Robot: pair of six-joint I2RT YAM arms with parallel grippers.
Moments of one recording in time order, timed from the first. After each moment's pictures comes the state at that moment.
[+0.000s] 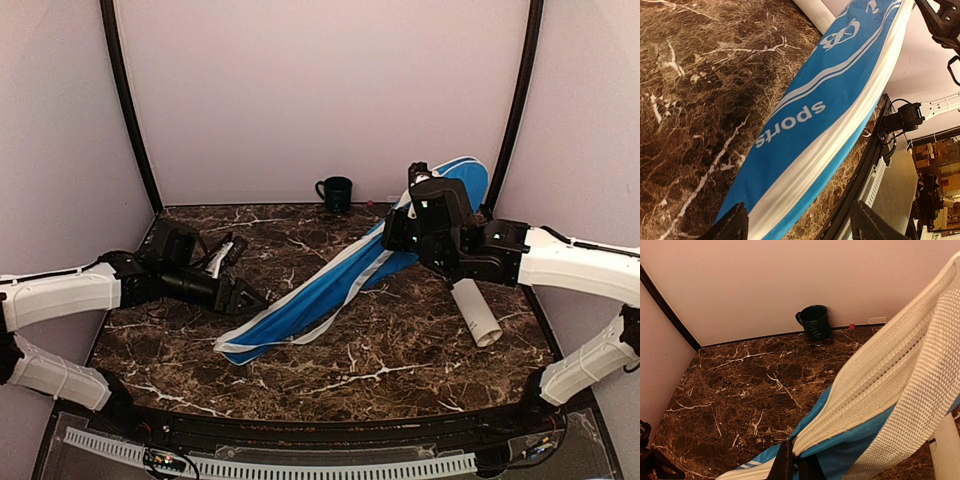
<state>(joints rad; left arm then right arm) -0.59 1.20 0.72 -0.23 0.60 -0.41 0.97 1.33 1.11 -0.22 0.61 0.59</state>
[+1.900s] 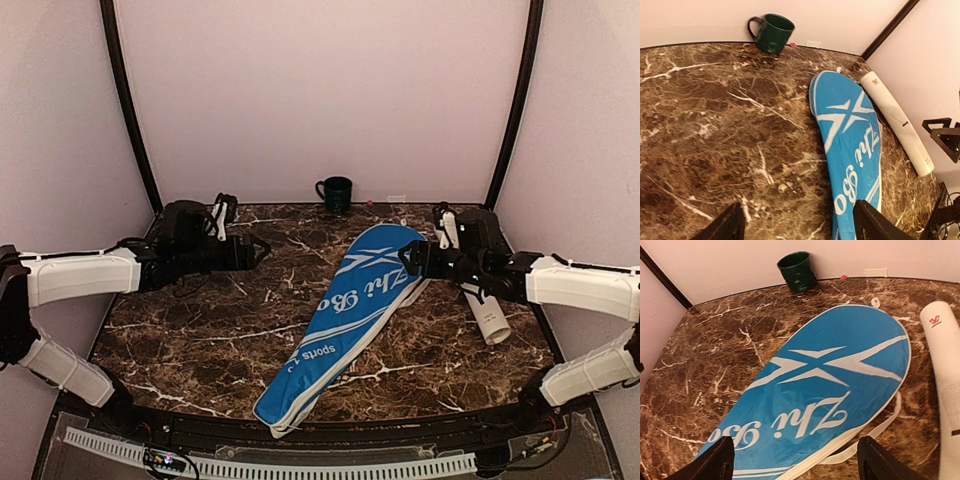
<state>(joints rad) -0.59 1.37 0.82 0.07 0.12 -0.45 0.61 1.25 0.72 0.01 0.09 0.44</state>
